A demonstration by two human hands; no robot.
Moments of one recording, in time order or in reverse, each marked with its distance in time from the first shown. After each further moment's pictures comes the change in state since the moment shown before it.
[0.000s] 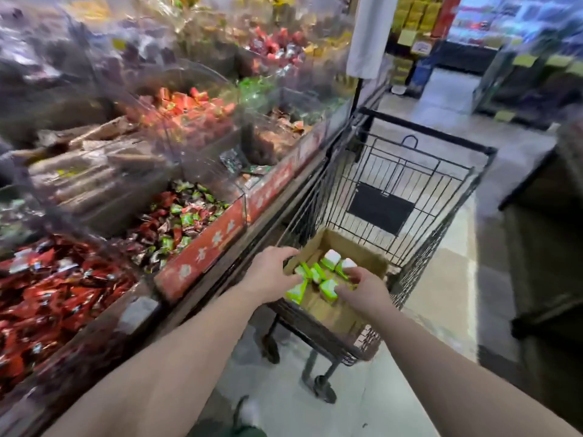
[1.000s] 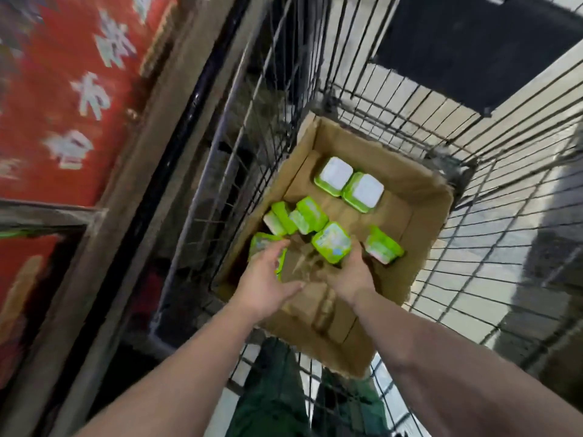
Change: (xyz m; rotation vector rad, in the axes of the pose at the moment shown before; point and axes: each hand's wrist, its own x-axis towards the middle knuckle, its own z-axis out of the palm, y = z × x) left_hand 0.245 -0.120 0.240 -0.260 -0.364 -0.447; right_hand 0.305 0.195 0.176 0.212 -0.366 0.567
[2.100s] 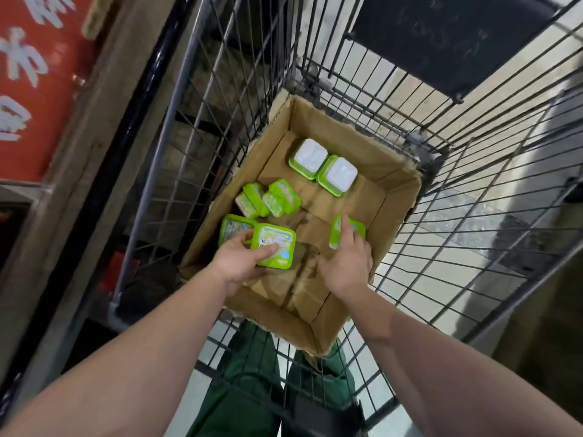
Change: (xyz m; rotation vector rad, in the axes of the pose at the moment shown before) left_hand 0.019 0.007 0.016 -0.776 -0.086 -0.482; right_hand -0.019 0.013 -0.037 -0.325 0.213 -0.114
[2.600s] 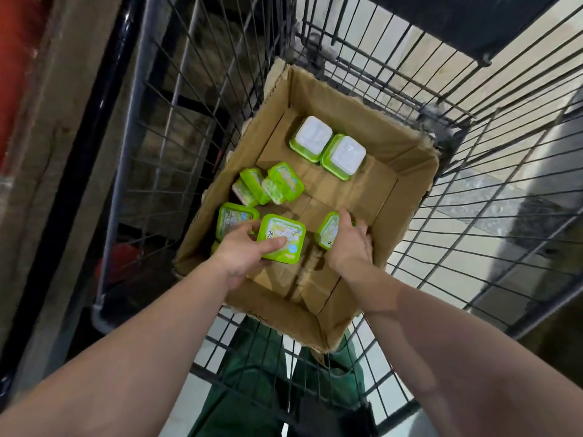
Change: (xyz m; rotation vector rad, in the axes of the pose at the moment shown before) left_hand 0.019 -0.010 0.003 0.081 -0.016 0.003; right_hand 0.039 0.010 0.026 -0.074 -0.131 0.147
